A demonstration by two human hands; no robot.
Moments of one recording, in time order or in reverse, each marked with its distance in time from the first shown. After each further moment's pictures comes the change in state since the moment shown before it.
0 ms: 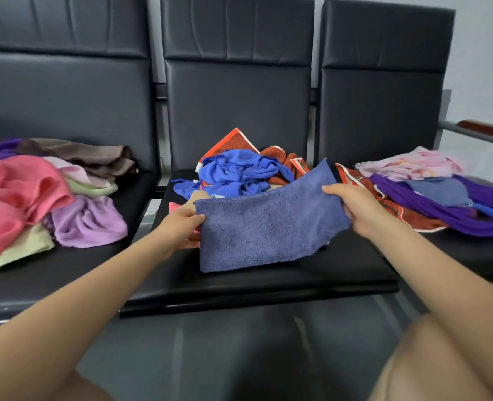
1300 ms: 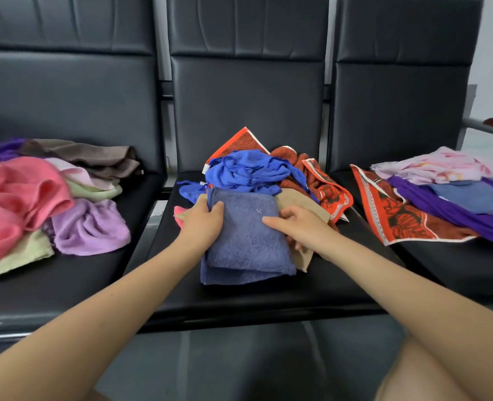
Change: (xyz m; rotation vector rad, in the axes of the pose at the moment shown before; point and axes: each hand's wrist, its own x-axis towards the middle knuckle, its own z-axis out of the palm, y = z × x) left_hand 0.012 0.019 0.025 0.199 0.248 0.149; right_hand 0.020 0.043 0.078 -0.685 -0.263 -0.160
